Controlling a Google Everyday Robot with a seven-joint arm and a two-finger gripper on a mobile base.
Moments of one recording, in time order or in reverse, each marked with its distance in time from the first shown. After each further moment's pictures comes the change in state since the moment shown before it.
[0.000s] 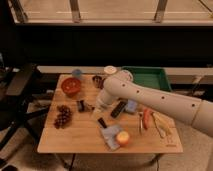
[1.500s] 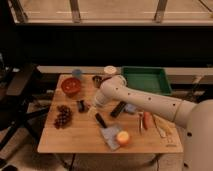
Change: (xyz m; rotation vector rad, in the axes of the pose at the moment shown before) arm 0.003 -0.056 0.055 0.088 -0.074 0.048
